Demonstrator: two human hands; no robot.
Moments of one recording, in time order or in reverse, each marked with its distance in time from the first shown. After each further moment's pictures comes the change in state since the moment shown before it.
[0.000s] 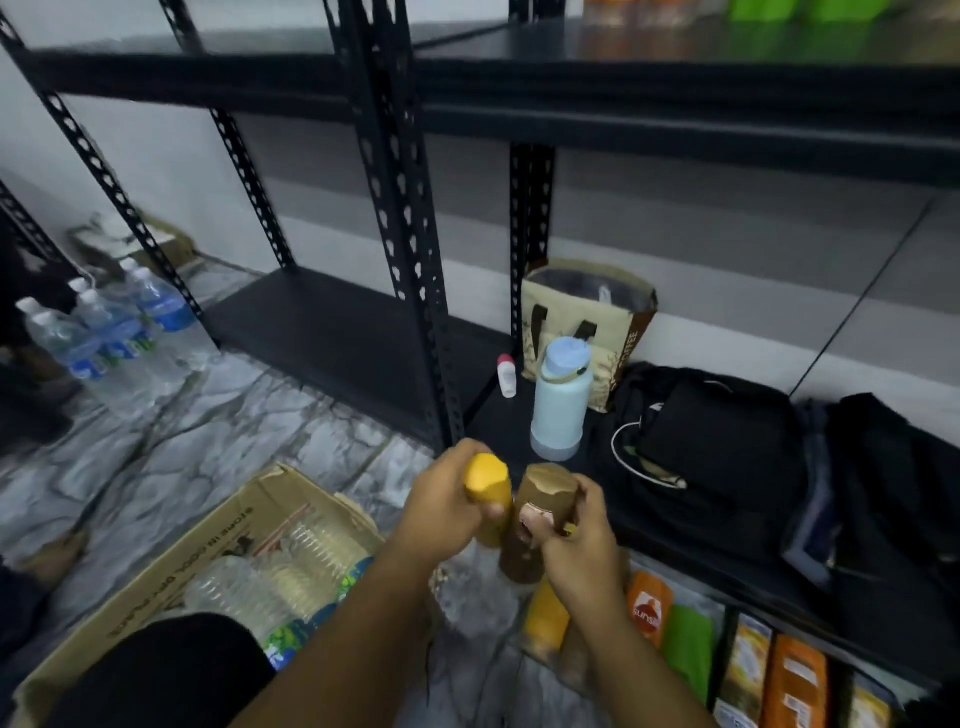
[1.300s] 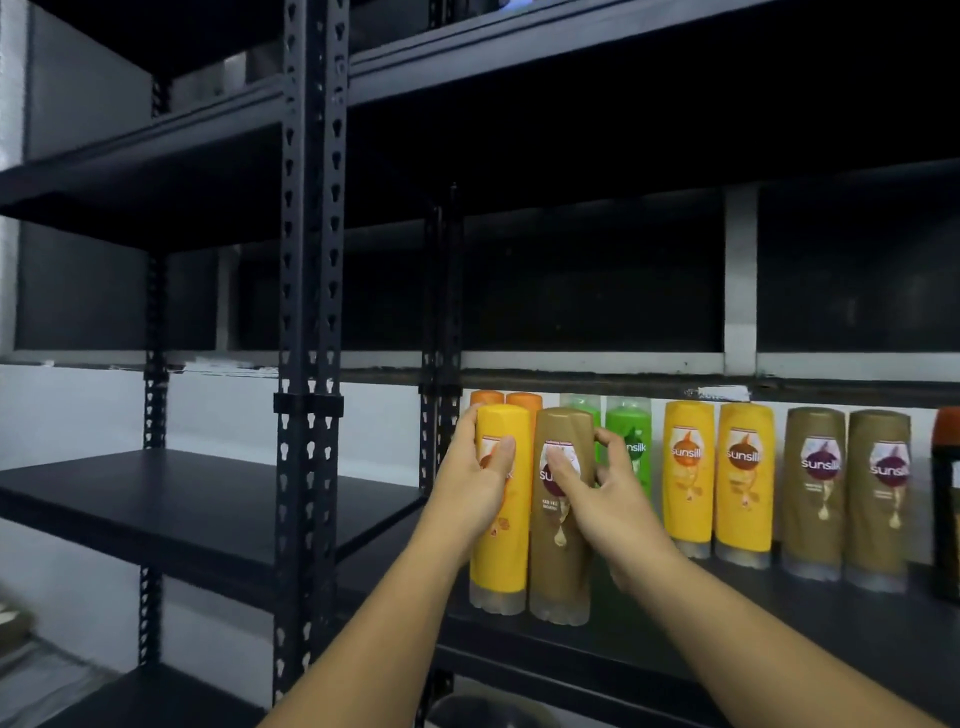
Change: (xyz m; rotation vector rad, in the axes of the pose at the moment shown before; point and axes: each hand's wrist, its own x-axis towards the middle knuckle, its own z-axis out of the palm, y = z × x) left_hand 0.158 0.442 -0.175 -0.468 0.261 0.529; right_hand 0.118 -0.481 -0.167 0.060 0.135 -0.552
